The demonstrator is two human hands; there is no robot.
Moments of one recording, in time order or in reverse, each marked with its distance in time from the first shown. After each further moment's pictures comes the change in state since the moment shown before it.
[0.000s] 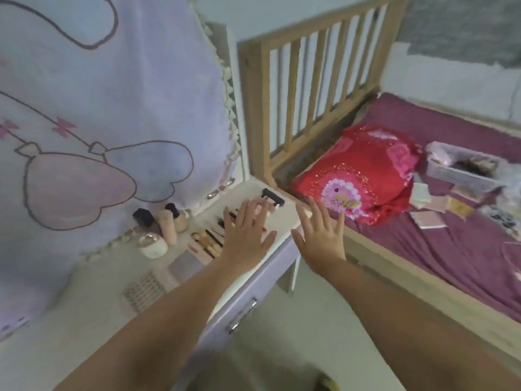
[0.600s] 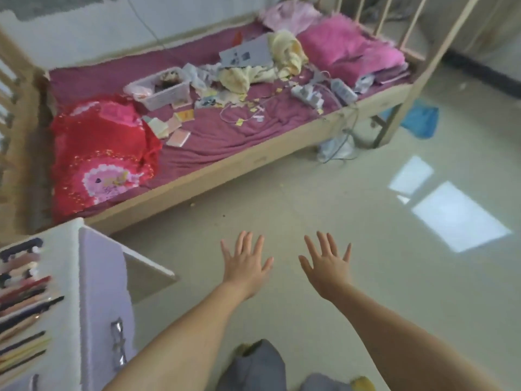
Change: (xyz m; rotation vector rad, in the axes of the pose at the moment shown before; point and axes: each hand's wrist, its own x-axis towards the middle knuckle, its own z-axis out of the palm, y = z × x) left_hand -0.218 0.244 0.069 0.022 -0.620 1.017; right_hand -0.460 0.013 0.067 0.344 -0.330 1.279
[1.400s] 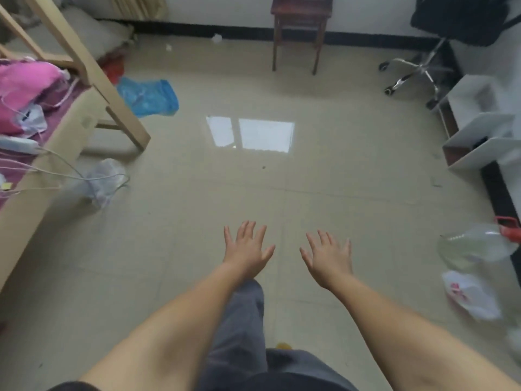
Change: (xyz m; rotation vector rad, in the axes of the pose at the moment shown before) left_hand 0.010 0.589 0.079 0.339 -0.254 0.916; right_hand -0.238 0.484 0.048 0.358 -0.001 0.925
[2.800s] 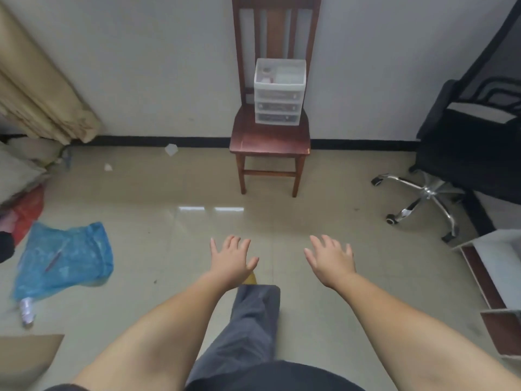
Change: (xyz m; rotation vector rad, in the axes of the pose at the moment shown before) left_hand 0.885 0.017 -0.465 0.082 0.035 0.056; right_hand 0.848 0.129 -0.500 0.144 0.043 0.104
